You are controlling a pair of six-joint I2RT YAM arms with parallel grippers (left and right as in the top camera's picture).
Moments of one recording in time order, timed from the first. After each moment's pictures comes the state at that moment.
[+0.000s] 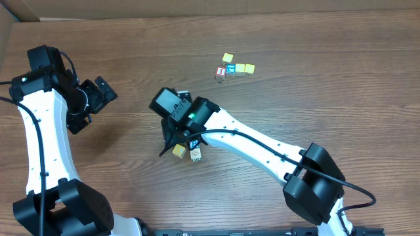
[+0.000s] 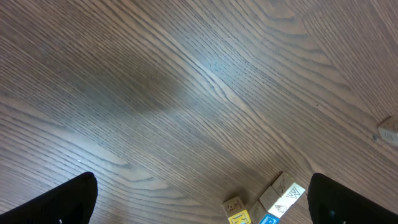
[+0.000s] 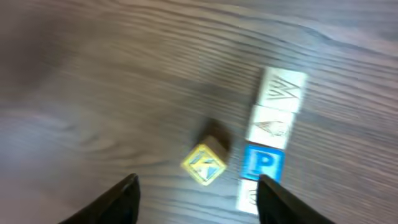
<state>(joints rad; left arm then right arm) 0.37 1.66 1.55 -1.23 0.15 -0.39 0.97 2.08 1.83 -0.93 -0.02 0.71</state>
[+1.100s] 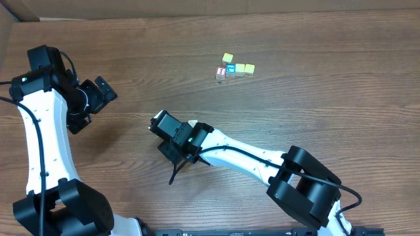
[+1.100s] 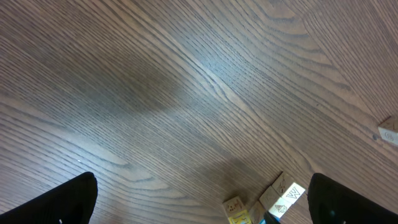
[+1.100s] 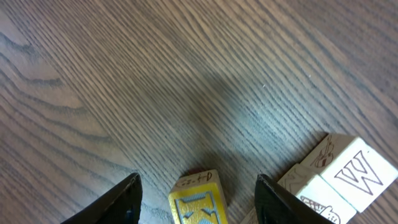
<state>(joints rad) 0.37 1.66 1.55 -1.23 0.15 -0.39 1.03 2.09 1.54 -0.54 0.03 0.21</state>
